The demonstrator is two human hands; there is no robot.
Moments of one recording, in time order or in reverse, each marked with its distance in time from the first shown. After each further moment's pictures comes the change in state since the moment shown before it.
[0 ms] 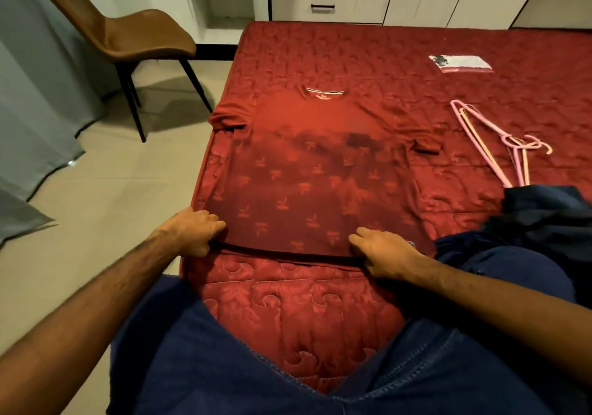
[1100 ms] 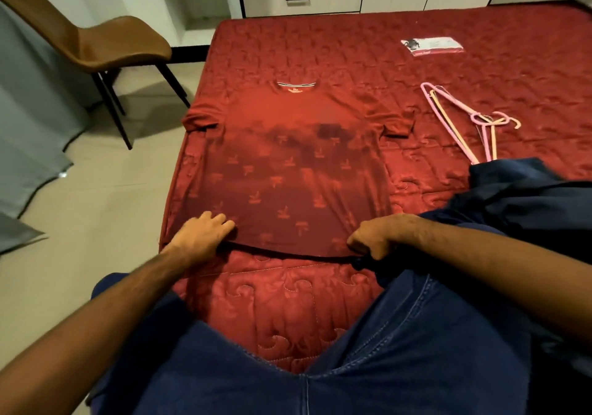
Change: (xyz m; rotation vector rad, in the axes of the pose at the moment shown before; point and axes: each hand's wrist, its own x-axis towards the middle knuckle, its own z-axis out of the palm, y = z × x) left_hand 0.021 0.076 -0.019 -0.059 0.179 -0.078; right_hand -0.016 0.055 -0.016 -0.081 -0.571 -0.073
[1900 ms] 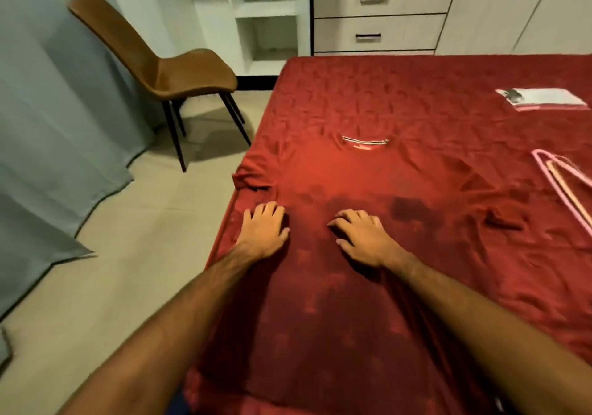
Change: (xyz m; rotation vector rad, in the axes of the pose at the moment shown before) left_hand 0.166 -0.083 -0.008 -0.406 0.227 -0.367; right_hand 0.183 0.034 -0.144 0.253 0.815 -0.003
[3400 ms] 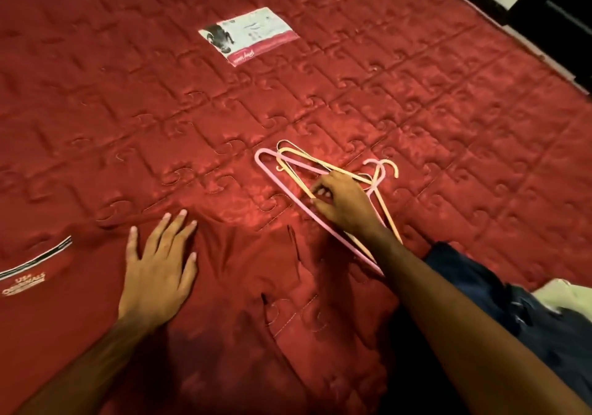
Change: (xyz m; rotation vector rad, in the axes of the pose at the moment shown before) left_hand 0.303 0.303 0.029 -0.177 0.123 0.690; right_hand -0.115 0.426 -0.084 0.296 0.403 0.877
